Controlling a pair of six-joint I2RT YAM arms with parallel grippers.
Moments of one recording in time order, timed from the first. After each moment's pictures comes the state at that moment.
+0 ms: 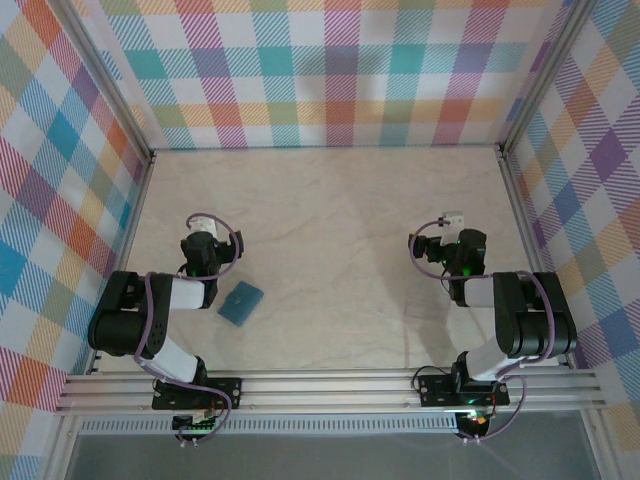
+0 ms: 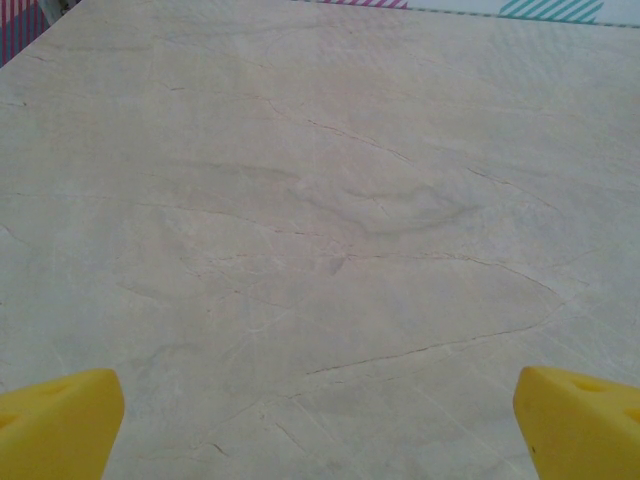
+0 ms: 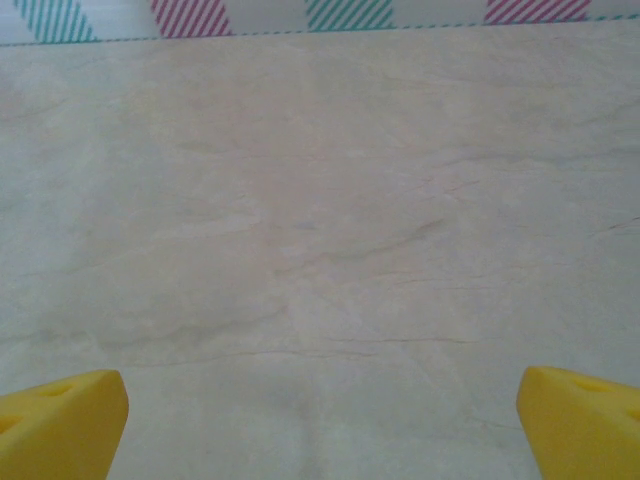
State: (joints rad) left arm -0.08 1.56 0.42 0.71 -0.20 -0.13; right arm 0.00 1.53 0.39 0.74 -0.21 0.02
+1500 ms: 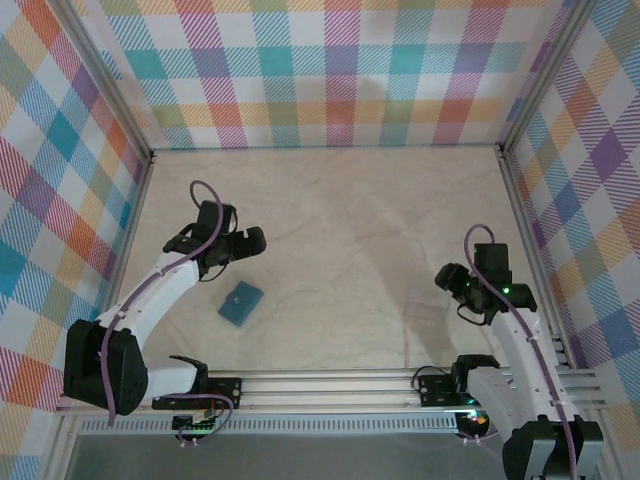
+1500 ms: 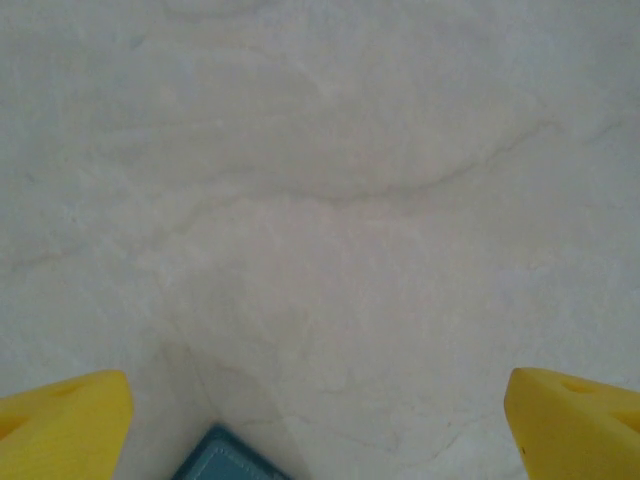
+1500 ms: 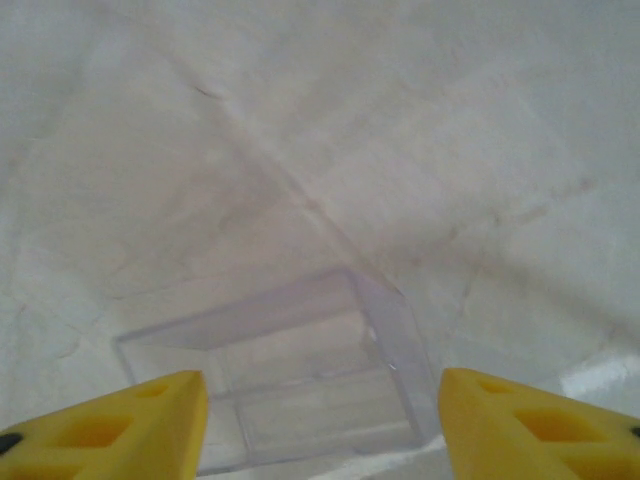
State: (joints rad) left arm -0.27 1.27 0.89 -0.56 -0.03 -0.49; right arm 0.00 0.81 0.59 -0.82 -0.07 0.62
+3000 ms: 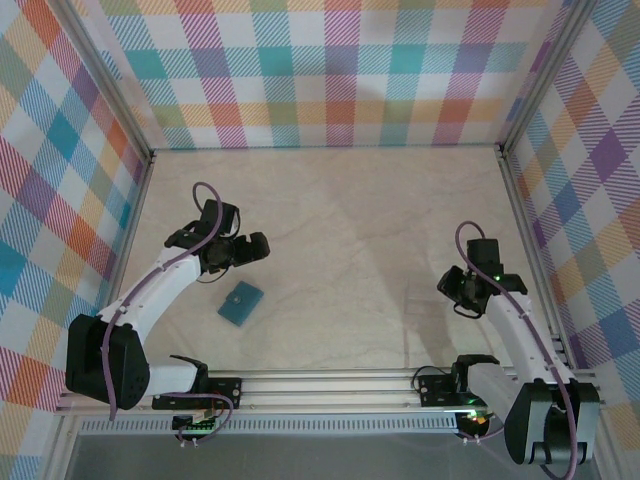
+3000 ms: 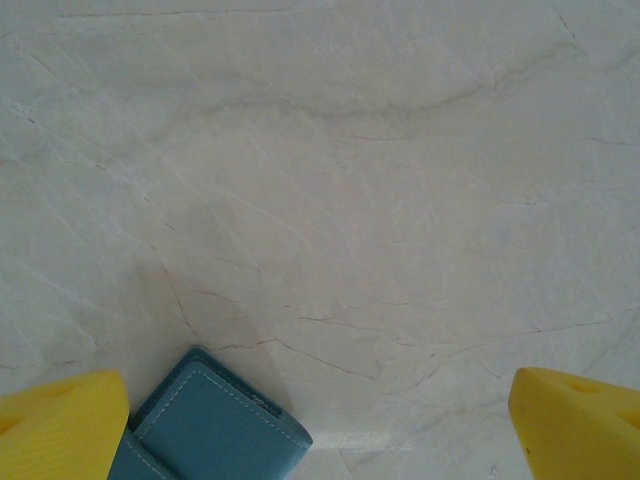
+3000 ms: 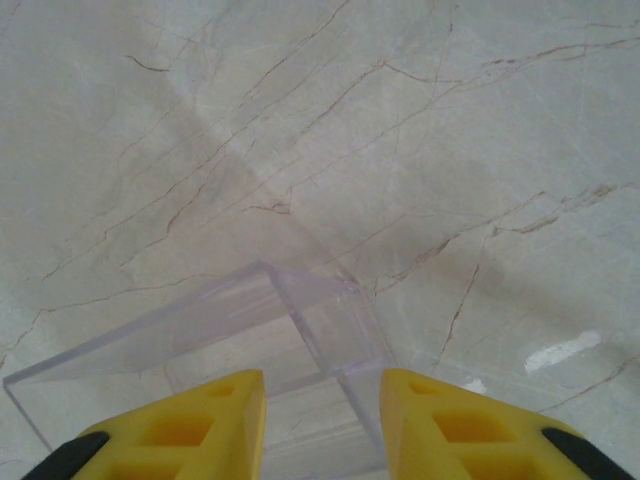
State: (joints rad) left arm -0.29 1.30 0.94 -0.69 0.04 -0.54; right arm 0.00 0.98 0.60 -0.74 -0.06 0.57
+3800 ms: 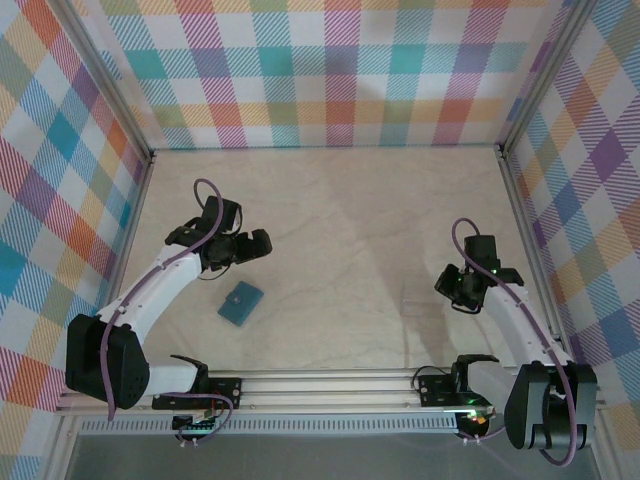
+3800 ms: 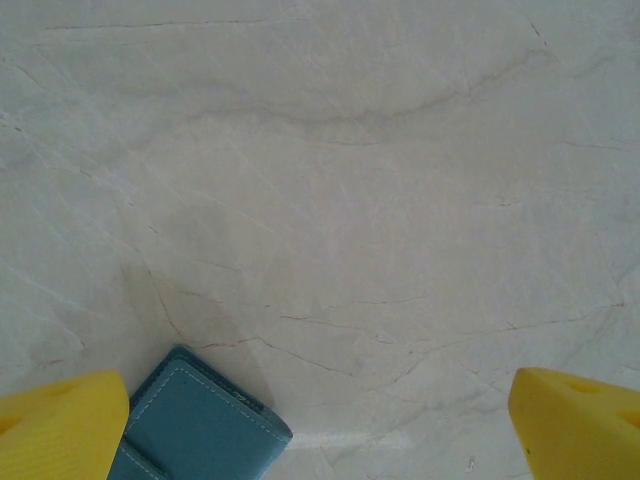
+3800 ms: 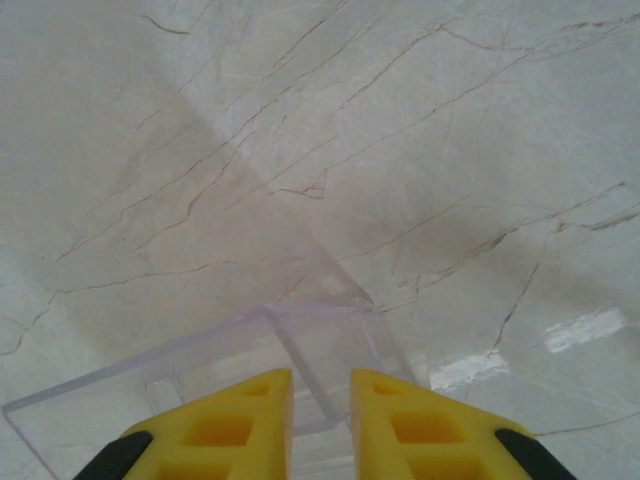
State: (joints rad) left arm -0.31 1.30 0.98 -0.71 0.04 -0.55; right arm 0.00 1.04 0.60 -0.72 -0.14 0.56
